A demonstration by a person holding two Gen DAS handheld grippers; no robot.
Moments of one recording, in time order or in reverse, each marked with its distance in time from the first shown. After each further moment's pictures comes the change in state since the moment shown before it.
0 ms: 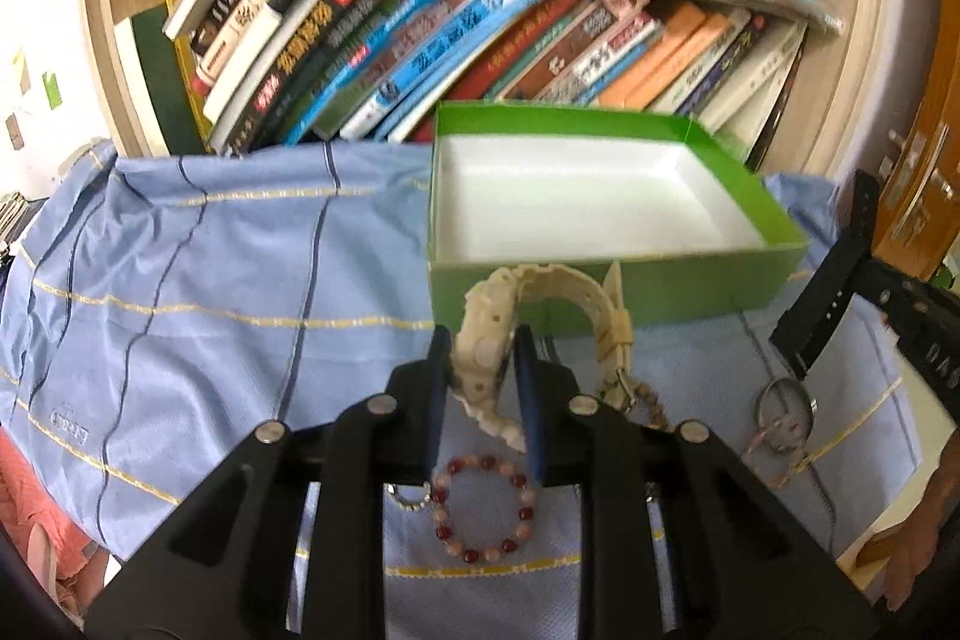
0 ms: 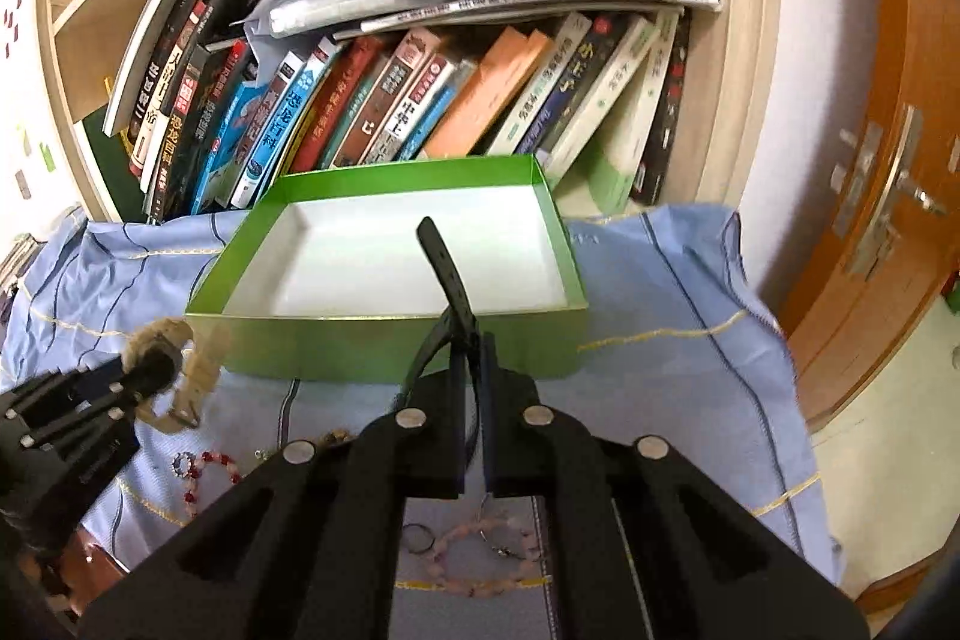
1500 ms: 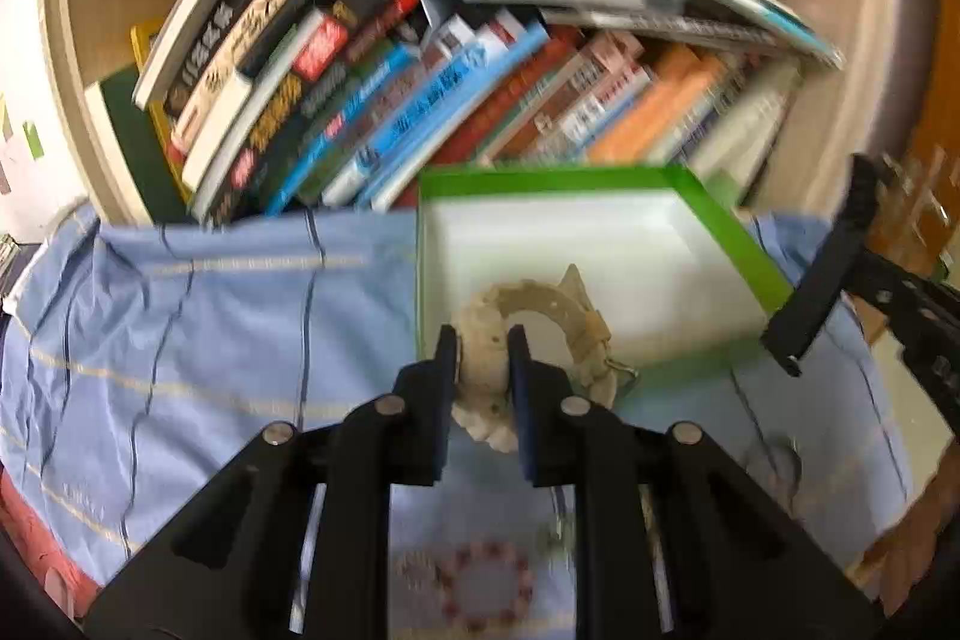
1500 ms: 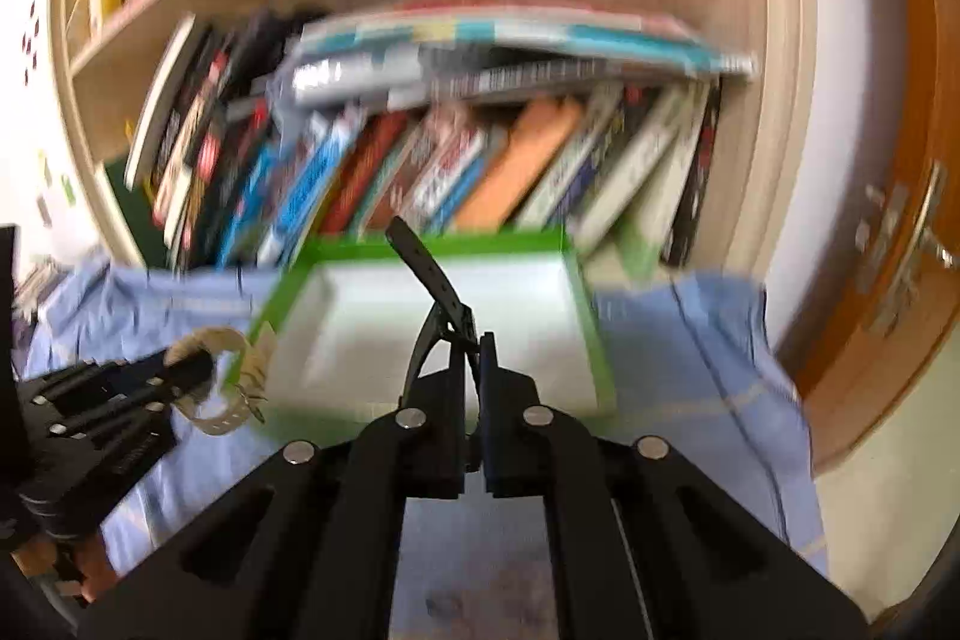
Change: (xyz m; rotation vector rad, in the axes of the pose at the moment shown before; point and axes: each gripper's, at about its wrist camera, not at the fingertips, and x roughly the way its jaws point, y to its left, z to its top) left arm 0.014 -0.006 0.060 0.036 -0.040 0.008; right arm 0.000 0.004 0.046 0.017 -0.098 0.067
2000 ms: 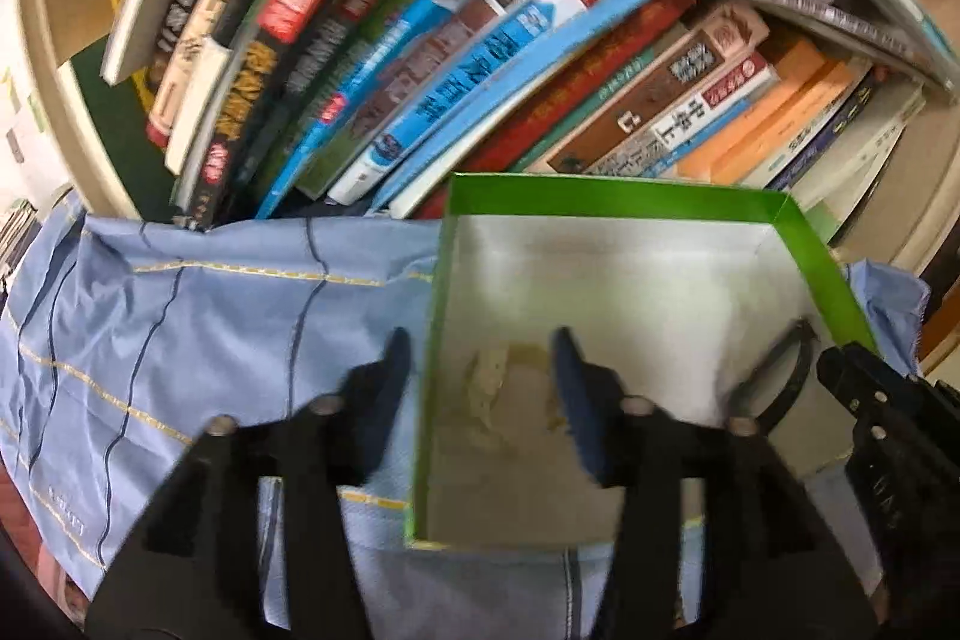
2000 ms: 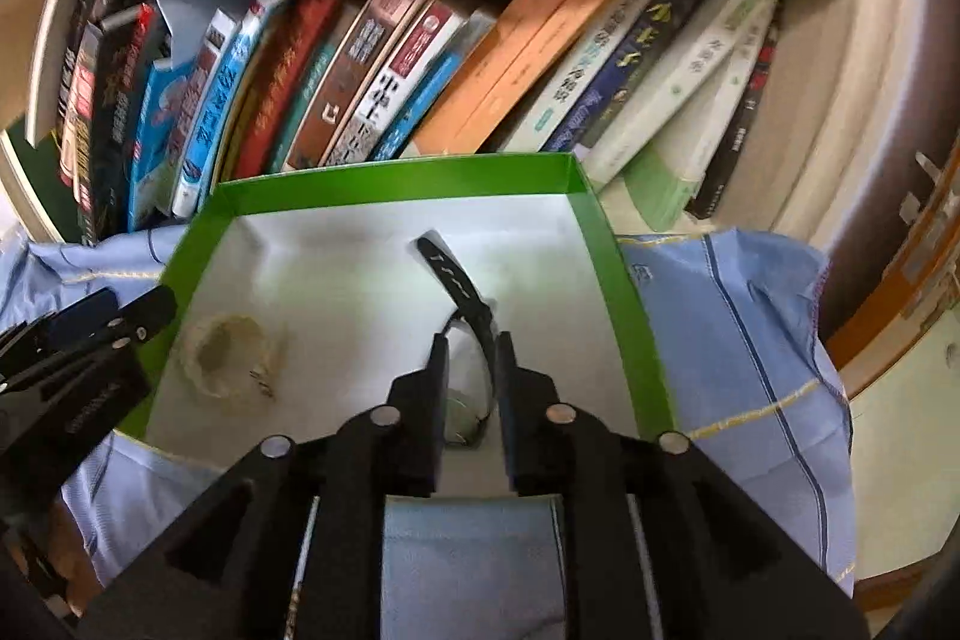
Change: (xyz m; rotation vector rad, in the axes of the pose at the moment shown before) left arm 0.075 0.005 0.027 -0.082 0.081 0.104; right arm 0.098 -0.003 -0.006 0.009 0.205 -0.097
